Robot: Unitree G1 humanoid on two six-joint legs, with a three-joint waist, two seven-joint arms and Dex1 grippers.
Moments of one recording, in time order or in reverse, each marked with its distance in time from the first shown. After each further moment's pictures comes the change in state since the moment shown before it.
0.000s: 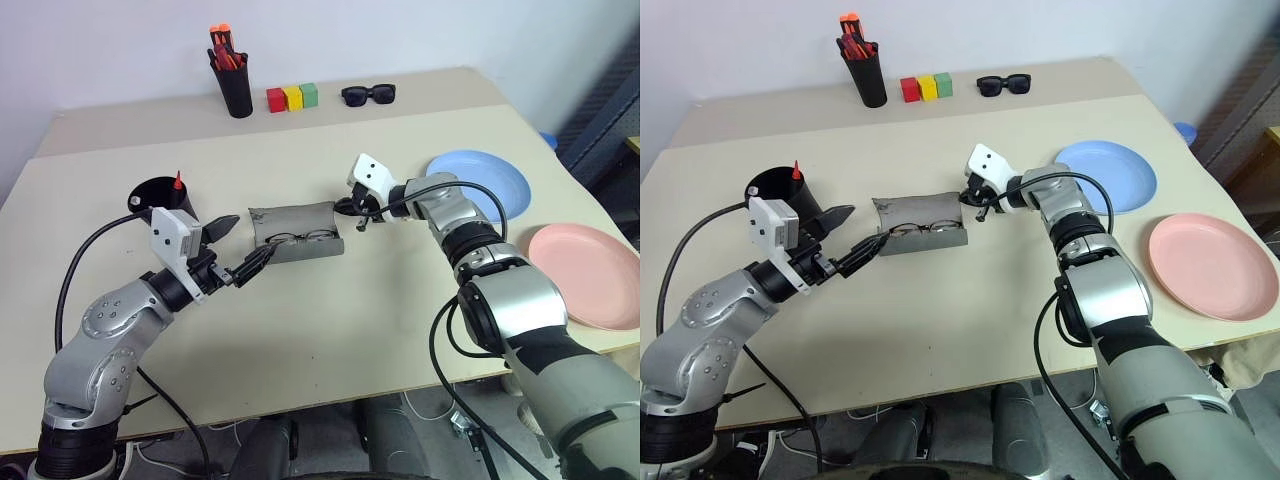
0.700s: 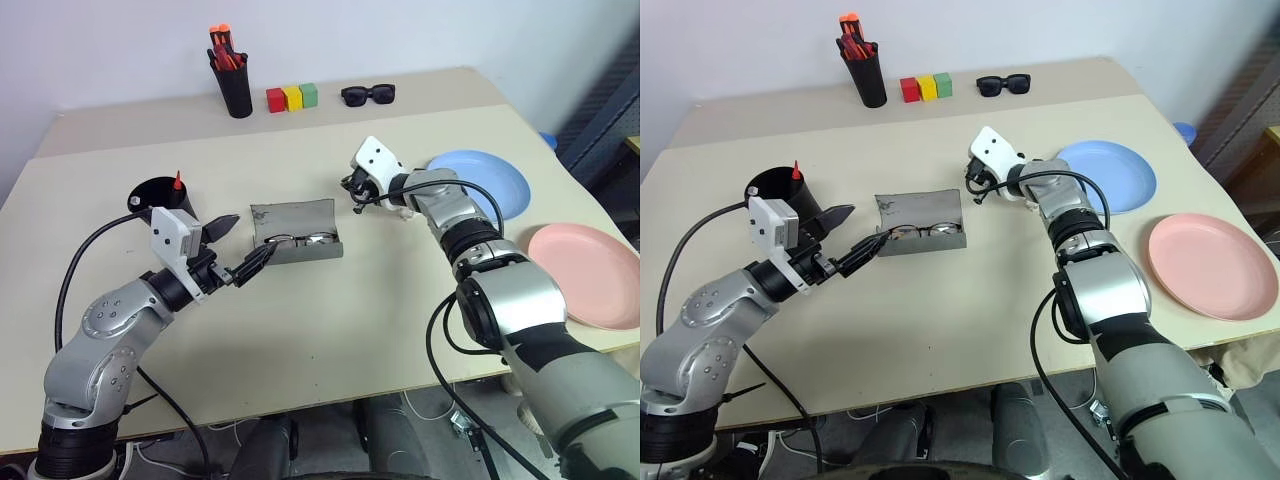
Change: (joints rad) left arm -0.001 0.000 0.000 0.000 0.000 -0.001 0.002; right arm -0.035 0.032 -0.034 0.026 -0.011 -0.045 -0.263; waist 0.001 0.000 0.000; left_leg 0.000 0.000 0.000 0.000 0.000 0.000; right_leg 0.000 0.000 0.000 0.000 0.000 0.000
